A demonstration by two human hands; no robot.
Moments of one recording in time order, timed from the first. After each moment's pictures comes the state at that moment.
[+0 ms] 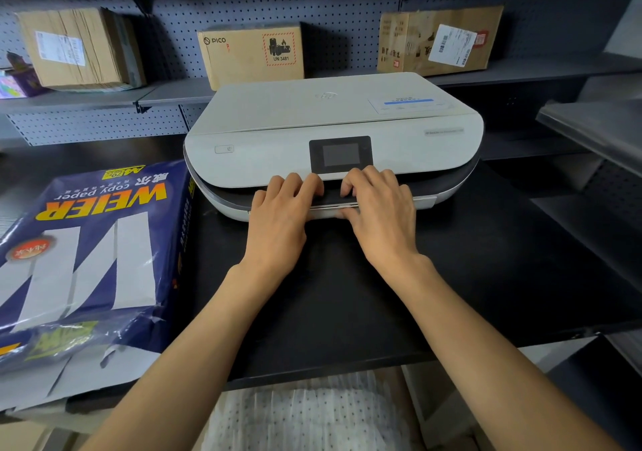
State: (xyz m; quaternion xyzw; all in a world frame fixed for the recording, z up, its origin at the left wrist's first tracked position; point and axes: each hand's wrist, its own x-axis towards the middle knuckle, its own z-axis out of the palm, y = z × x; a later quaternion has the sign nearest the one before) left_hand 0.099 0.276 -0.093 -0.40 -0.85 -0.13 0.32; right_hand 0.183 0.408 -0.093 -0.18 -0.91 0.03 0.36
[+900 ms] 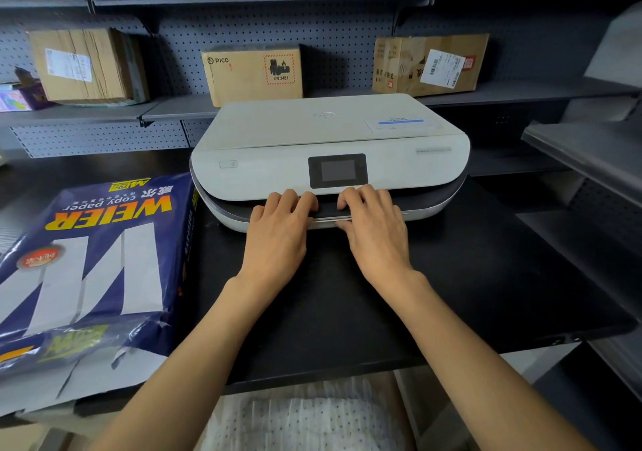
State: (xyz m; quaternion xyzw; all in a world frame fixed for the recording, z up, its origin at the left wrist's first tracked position) left_hand 0.102 0.270 -0.093 -0.40 -0.85 -0.15 0.31; right_hand 0.189 0.402 -0.094 -0.19 -0.92 0.02 0.34
